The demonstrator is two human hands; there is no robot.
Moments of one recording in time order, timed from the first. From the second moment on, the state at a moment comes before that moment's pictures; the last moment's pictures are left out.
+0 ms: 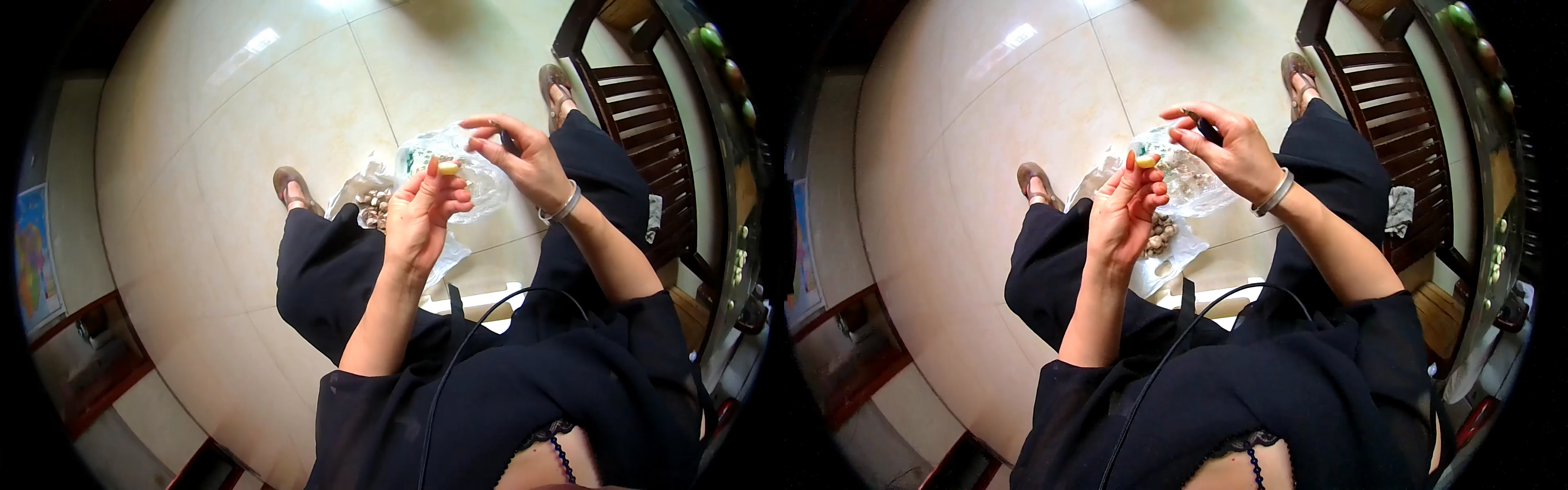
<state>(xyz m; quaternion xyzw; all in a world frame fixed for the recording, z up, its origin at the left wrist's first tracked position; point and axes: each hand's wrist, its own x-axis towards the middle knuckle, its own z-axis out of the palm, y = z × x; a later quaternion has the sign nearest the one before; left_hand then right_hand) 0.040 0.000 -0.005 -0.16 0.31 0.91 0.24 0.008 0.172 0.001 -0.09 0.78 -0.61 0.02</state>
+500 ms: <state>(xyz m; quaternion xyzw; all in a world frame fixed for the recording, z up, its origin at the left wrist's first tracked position) 0.064 0.025 -0.008 -0.03 0.50 0.84 0.21 0.053 0.176 0.023 -0.20 0.88 -0.42 -0.10</state>
